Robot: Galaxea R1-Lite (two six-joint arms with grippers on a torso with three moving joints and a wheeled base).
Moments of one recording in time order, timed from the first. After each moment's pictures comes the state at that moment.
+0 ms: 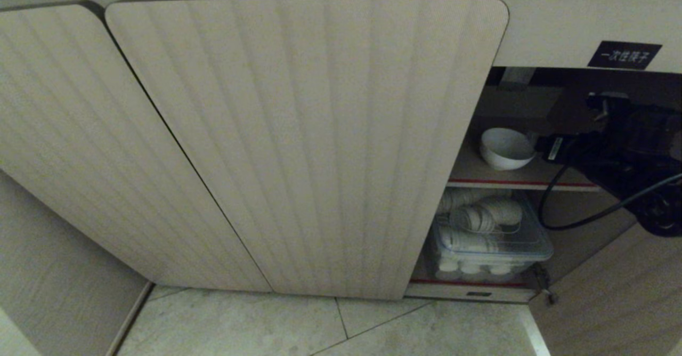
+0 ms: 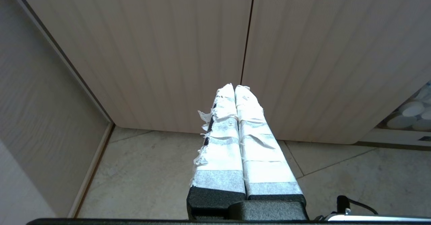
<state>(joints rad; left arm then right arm) 0.00 0.00 0.00 0.00 0.01 -0.03 -0.06 1.89 -0.95 -0.90 -0.08 0.05</state>
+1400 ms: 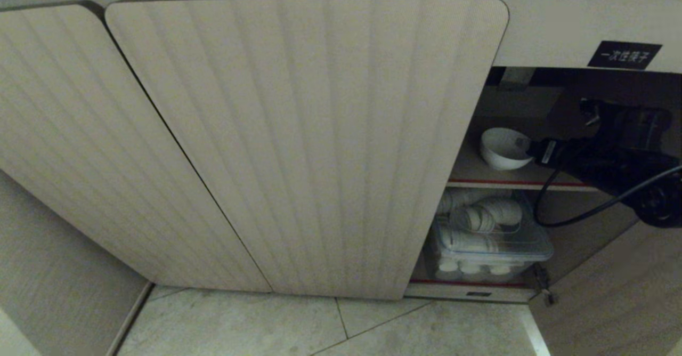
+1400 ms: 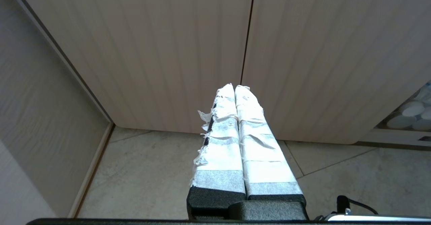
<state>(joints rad) 0.00 0.00 0.00 0.00 0.01 -0.03 -0.06 1.90 -1.01 -0.73 0.00 0.16</state>
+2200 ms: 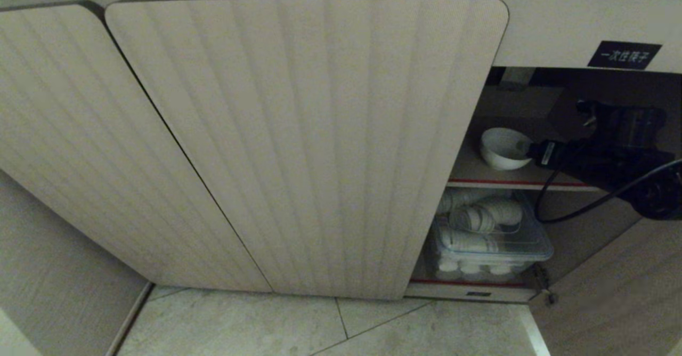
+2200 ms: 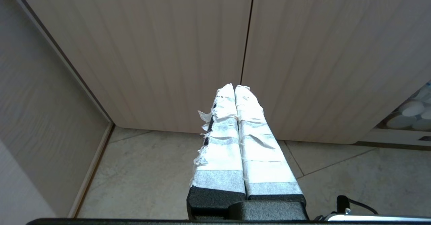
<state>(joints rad) 0.00 0.00 0.00 0.00 0.01 -0.03 -0.08 1.93 -1.07 -0.65 0.00 0.15</state>
